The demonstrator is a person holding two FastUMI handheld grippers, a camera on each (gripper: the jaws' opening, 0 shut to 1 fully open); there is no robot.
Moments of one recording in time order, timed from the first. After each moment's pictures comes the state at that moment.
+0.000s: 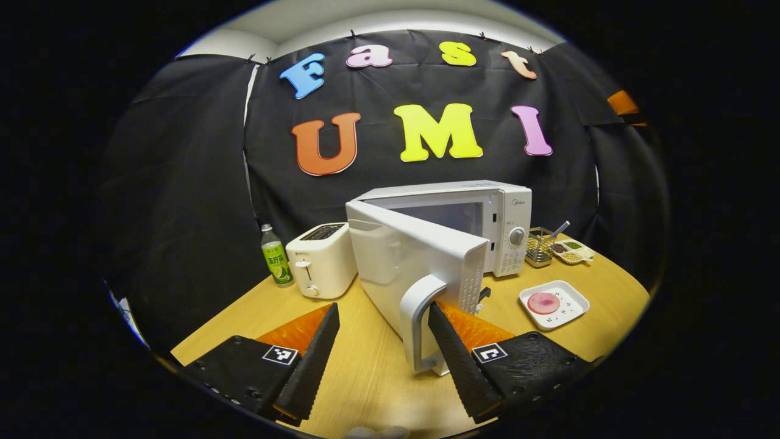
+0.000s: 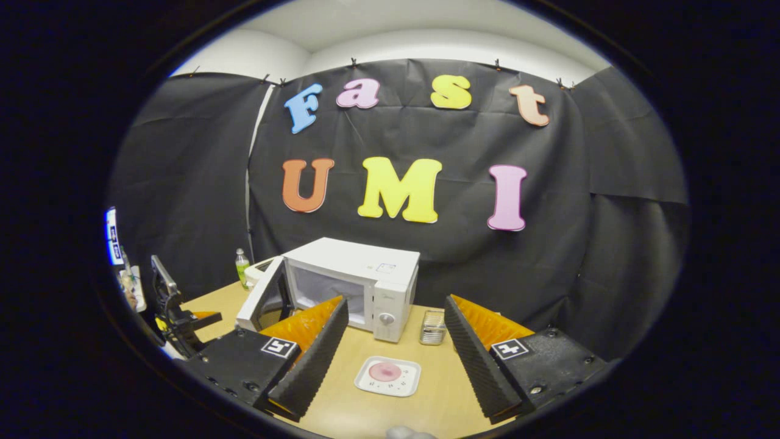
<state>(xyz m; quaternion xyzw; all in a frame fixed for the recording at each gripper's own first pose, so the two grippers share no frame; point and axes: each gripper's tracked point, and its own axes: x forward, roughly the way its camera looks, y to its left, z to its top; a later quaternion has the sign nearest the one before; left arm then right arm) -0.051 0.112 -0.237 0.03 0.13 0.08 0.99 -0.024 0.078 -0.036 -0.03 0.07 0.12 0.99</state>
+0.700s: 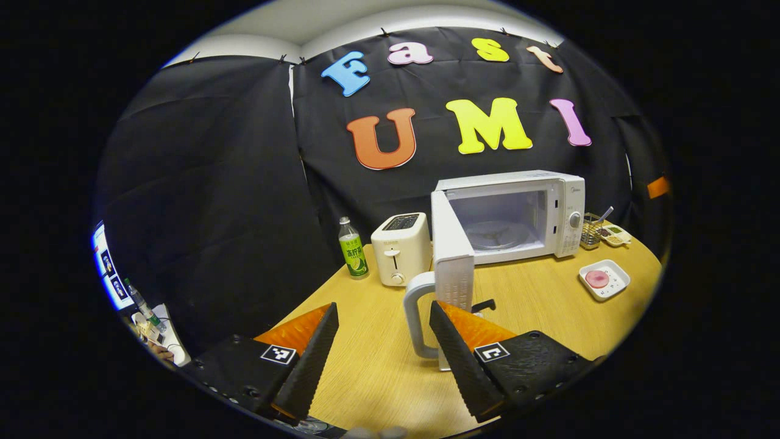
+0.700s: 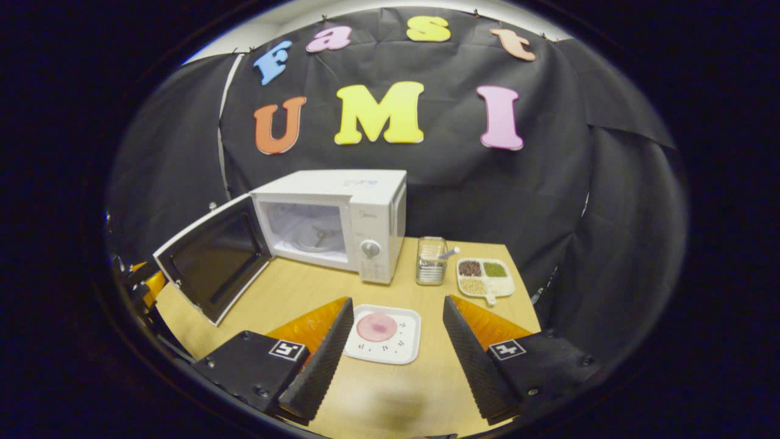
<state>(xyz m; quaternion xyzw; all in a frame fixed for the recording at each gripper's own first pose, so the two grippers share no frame) -0.112 0.219 -0.225 0.05 0.14 0.17 0.97 0.033 0.060 -0.212 0.00 0.24 0.11 0.96</state>
